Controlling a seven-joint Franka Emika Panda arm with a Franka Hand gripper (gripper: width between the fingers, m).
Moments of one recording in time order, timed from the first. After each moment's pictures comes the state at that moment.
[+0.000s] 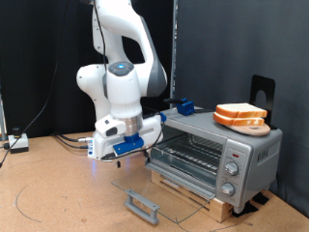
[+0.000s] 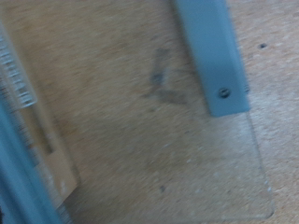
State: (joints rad) arm 0.08 -0.15 -0.26 -2.62 0.22 2.32 0.37
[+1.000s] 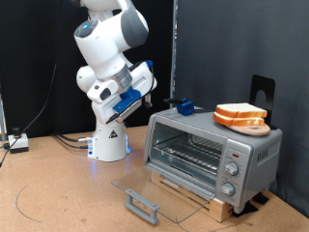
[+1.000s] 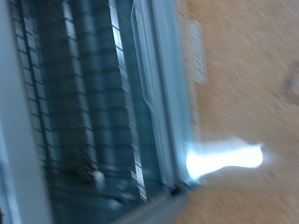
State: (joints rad) arm 0.09 -0.41 -0.35 -2.55 0.44 1.96 0.13
